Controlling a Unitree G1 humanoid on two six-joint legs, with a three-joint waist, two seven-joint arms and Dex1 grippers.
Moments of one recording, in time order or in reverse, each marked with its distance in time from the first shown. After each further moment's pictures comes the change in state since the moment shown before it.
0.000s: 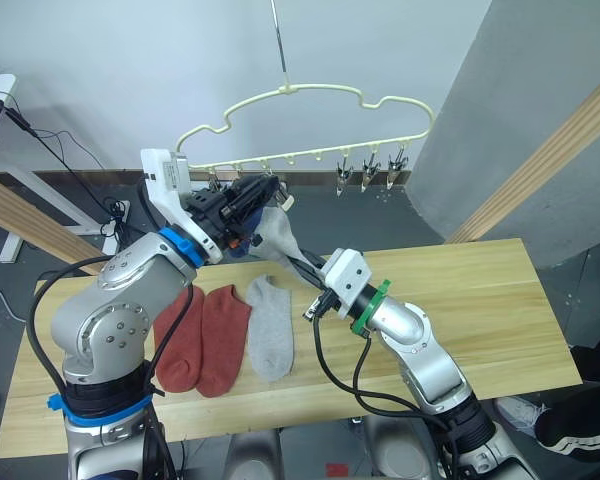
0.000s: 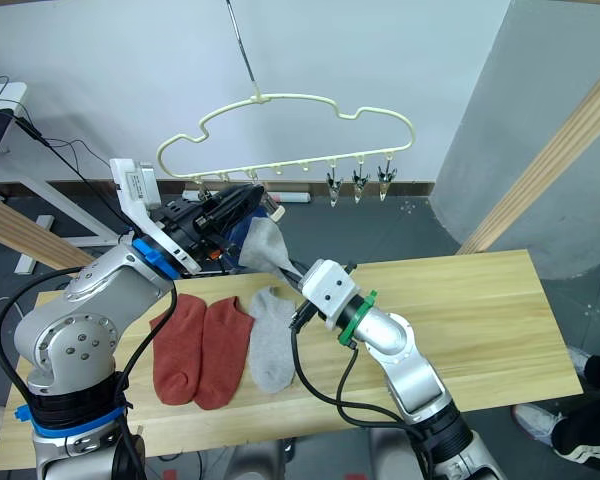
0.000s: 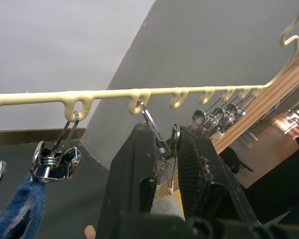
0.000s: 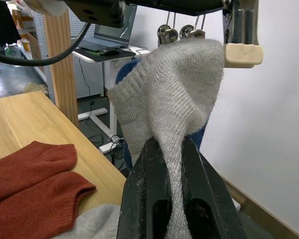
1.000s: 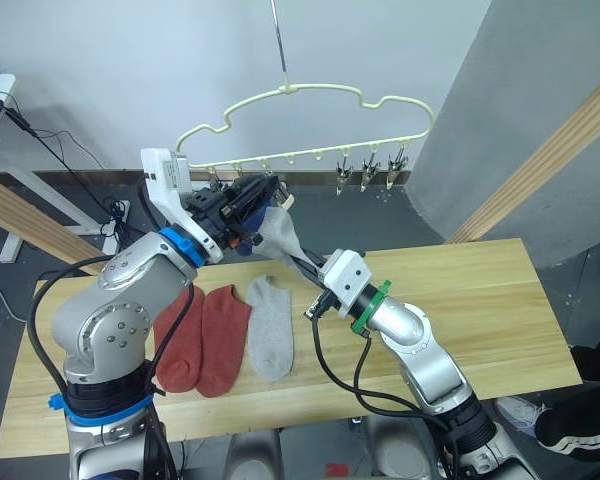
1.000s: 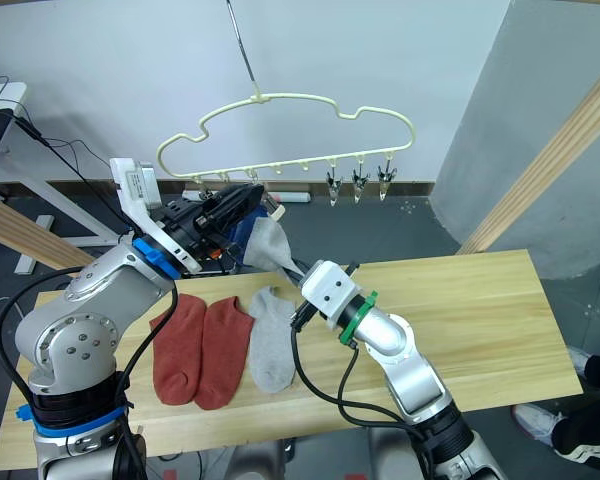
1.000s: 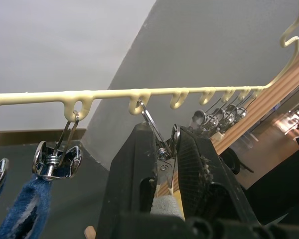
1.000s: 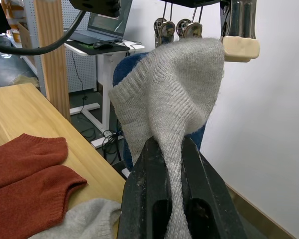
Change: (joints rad) left arm -0.002 -0.004 0.000 0.000 0.001 0.000 0.003; right arm 0.002 -0.005 0.013 0.000 -0.039 0.000 -0.024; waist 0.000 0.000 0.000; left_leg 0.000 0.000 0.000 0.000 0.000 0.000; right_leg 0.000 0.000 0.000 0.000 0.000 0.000
